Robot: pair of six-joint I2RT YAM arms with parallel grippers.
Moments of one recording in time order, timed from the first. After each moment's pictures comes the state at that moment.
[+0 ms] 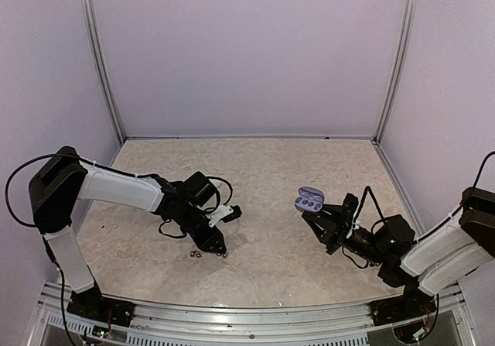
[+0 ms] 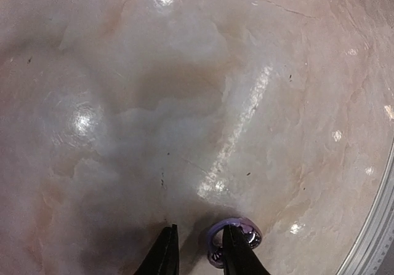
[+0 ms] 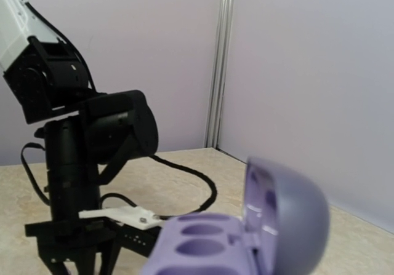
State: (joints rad) left arm -0.81 1.80 1.00 -0.38 0.35 0.09; right arm 0.94 1.37 0.09 1.53 -0.07 -0.11
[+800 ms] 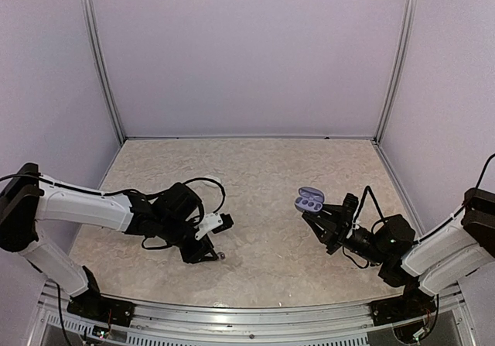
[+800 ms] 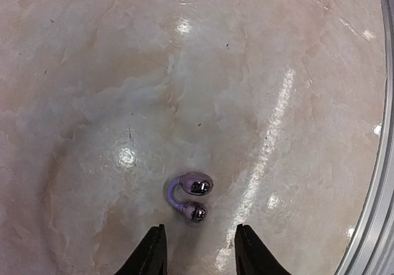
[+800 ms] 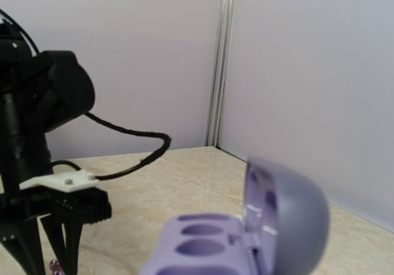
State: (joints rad) left arm -0.90 1.51 0.77 -0.27 0.23 0.18; right arm 0.94 1.35 0.09 1.51 -0.07 -0.11
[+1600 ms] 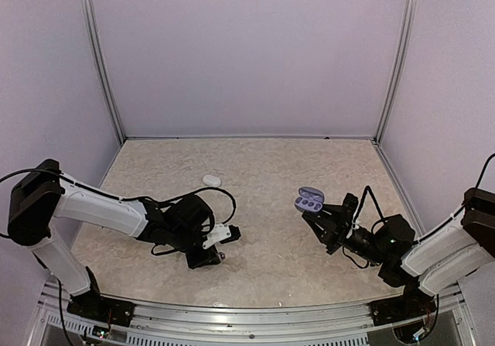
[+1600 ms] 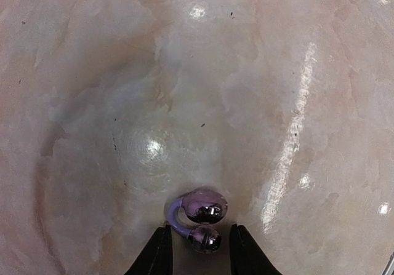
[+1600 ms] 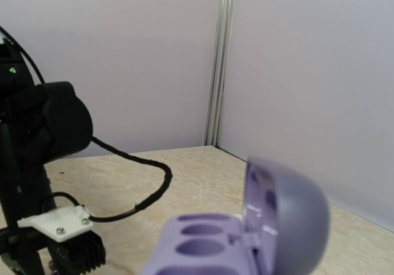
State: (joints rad) left arm -0.96 1.63 0.76 -0.20 0.11 0.29; right arm 0.94 1.35 0.09 1.51 -0.07 -0.11
